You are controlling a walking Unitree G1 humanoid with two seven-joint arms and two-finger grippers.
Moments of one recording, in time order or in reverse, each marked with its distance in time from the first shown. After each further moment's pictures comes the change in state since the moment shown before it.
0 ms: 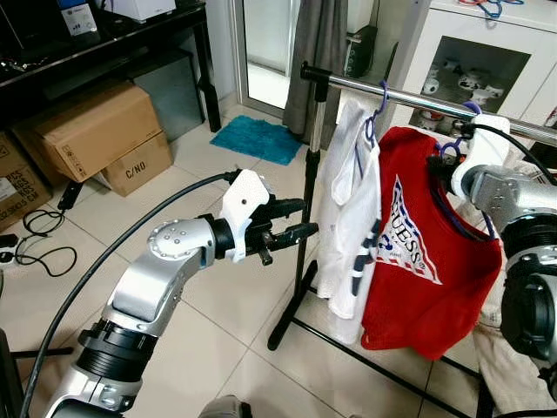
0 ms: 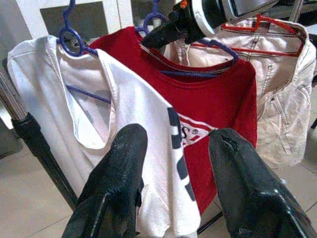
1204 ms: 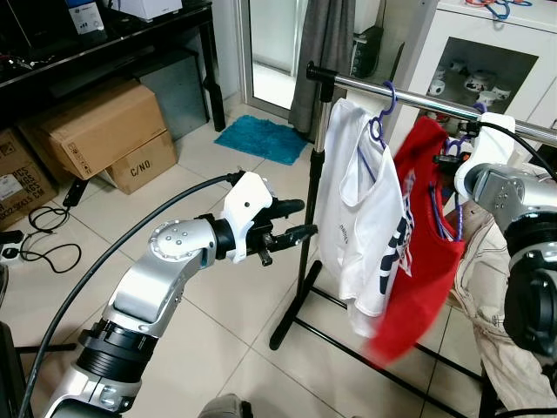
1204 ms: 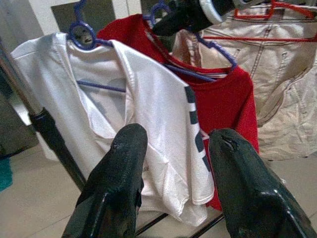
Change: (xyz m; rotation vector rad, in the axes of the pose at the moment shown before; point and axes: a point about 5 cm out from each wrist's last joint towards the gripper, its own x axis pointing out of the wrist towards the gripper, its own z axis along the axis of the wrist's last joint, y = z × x) left arm 0.001 0.001 -0.001 0.048 0.029 0.036; right arm -0.001 -0.004 0.002 0.004 -0.026 -0.010
